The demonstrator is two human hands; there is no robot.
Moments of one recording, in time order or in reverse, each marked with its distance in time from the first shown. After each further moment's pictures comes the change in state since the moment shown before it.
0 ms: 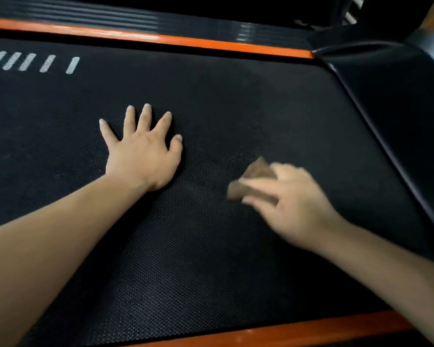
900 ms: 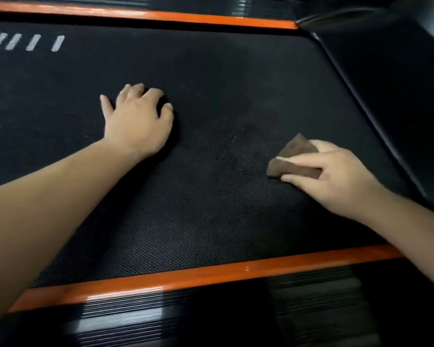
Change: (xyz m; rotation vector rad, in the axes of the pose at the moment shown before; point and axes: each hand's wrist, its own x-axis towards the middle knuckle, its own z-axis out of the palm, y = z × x) left_hand -0.019 0.020 -0.011 -0.172 0.068 0.027; right_hand -0.067 0.044 -0.038 0.069 0.013 0.065
